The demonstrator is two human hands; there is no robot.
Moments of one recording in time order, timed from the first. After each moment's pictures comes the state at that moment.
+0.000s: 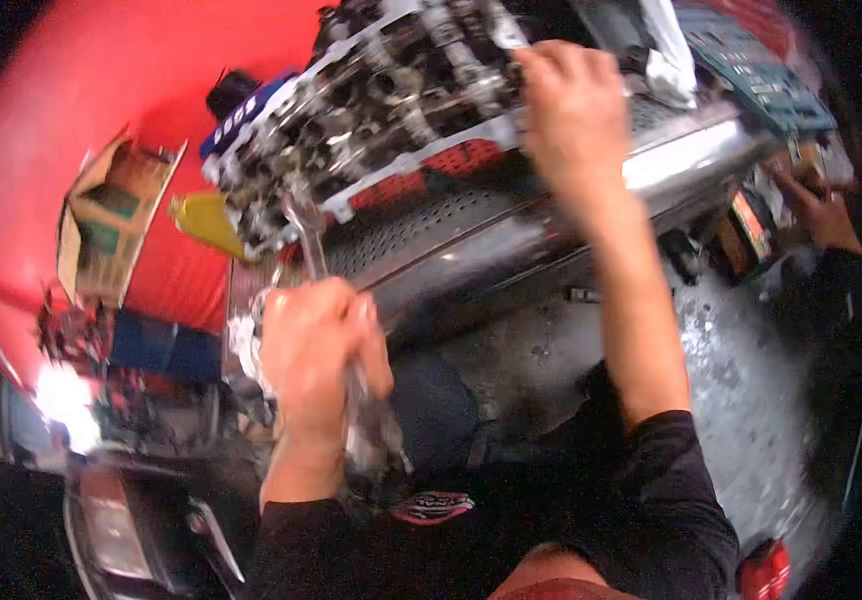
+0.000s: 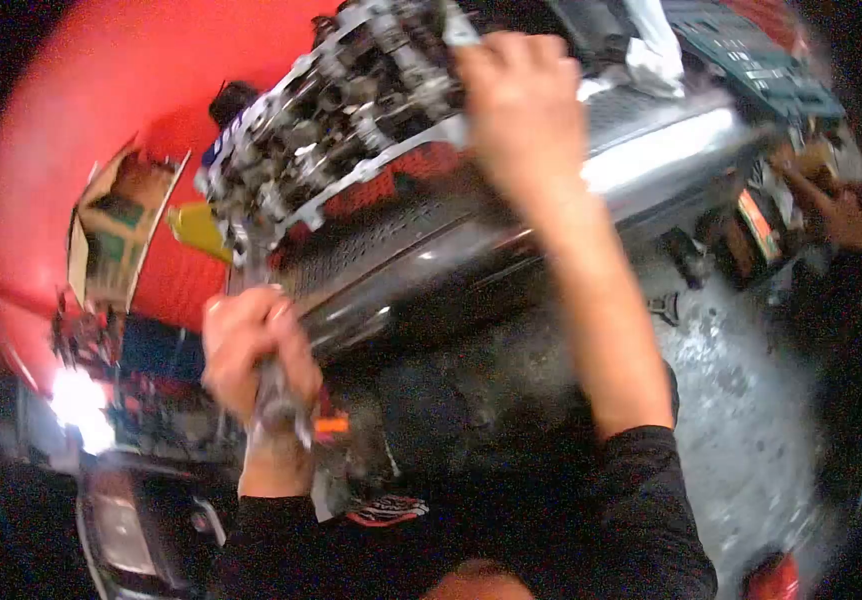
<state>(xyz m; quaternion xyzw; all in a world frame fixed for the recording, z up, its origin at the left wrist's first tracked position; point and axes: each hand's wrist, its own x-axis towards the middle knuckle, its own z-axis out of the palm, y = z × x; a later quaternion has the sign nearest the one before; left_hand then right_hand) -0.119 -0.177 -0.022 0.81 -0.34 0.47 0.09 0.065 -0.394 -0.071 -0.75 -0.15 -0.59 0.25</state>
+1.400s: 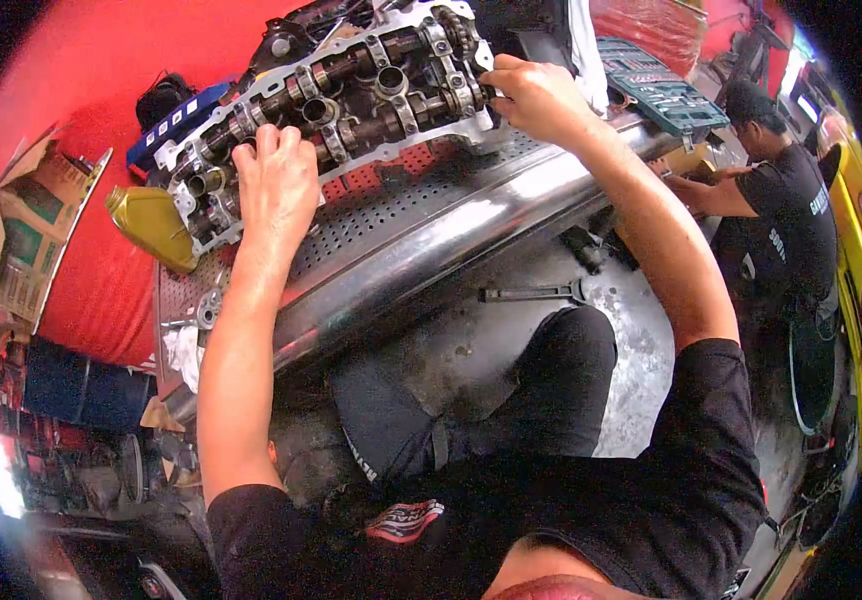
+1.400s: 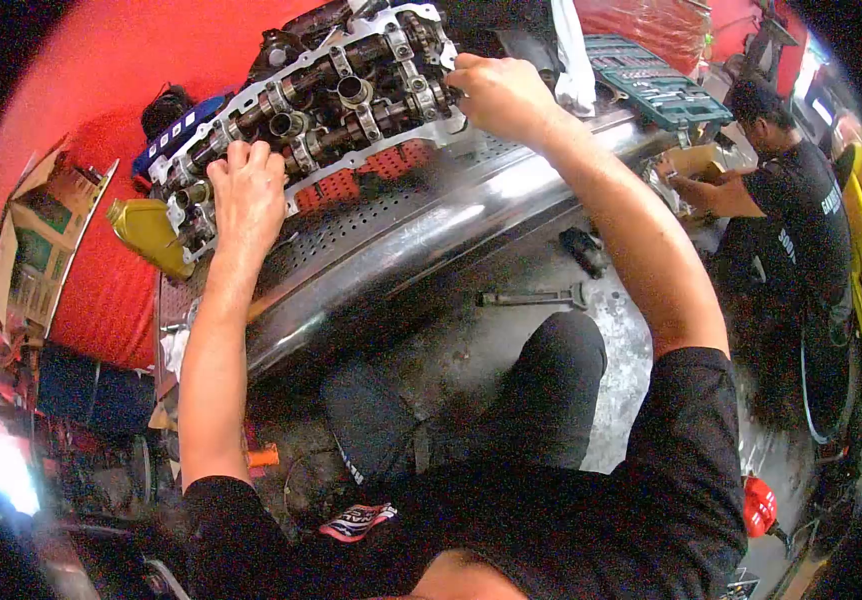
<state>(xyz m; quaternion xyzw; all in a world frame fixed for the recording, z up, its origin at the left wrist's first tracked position) 0.013 -0.083 -0.017 0.88 -0.19 0.38 -0.21 0.072 -0.429 -0.021 -0.90 -0.28 -0.32 0.06</state>
